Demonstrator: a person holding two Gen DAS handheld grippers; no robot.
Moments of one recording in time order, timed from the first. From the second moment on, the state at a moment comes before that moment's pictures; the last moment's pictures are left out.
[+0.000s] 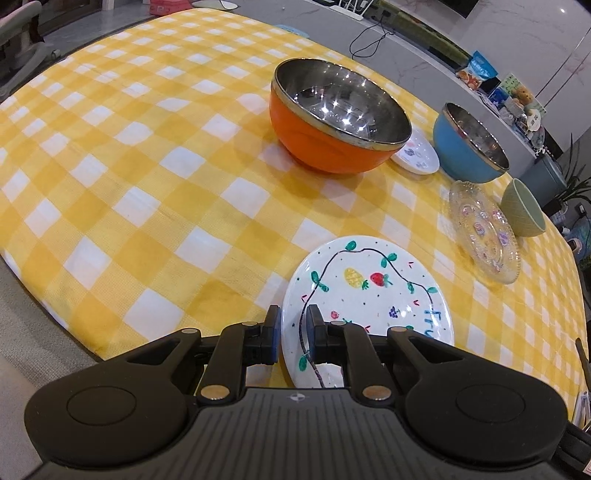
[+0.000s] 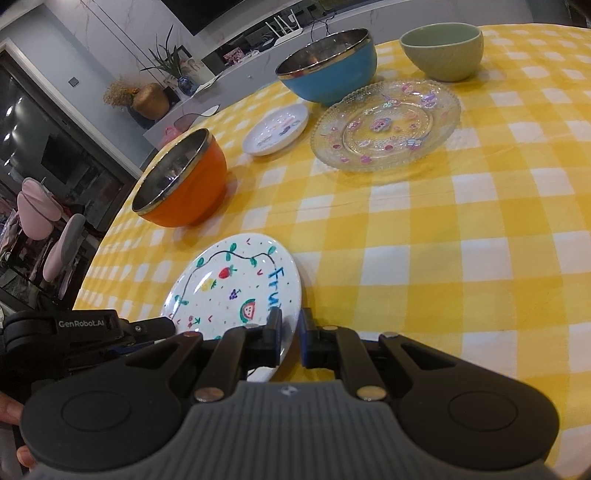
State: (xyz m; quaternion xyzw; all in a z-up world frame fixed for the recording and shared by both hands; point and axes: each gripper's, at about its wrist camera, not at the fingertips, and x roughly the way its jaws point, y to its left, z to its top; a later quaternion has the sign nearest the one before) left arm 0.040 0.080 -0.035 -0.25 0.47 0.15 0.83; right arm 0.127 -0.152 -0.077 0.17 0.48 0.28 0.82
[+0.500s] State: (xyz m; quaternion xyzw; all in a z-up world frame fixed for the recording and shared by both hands) left arm 0.028 0.071 -0.008 -0.25 0.39 0.13 0.88; right arm 0.121 -0.169 -0.058 0.18 0.44 0.26 0.84
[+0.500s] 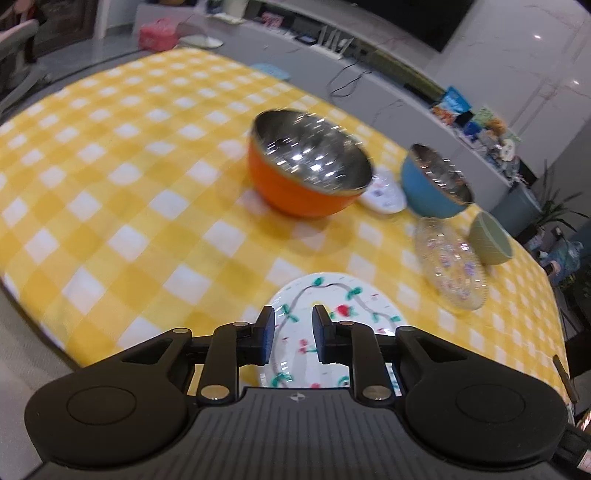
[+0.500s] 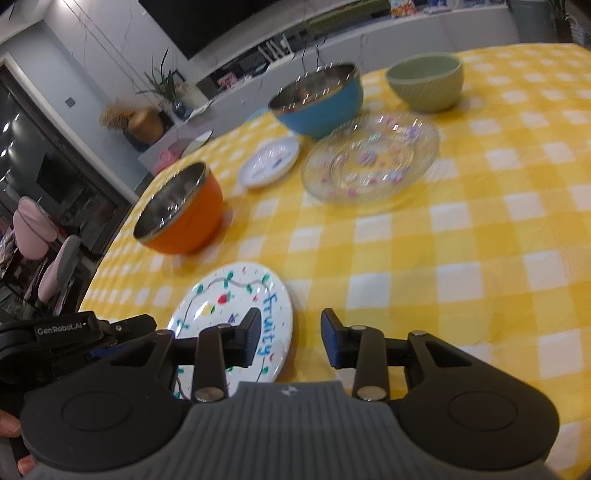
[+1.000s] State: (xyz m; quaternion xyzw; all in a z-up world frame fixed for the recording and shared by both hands) left arm 0.084 0.006 0.023 -0.22 0.35 0.04 0.91; right arm 0.187 -0.221 -0.022 0.16 0.38 0.19 0.89
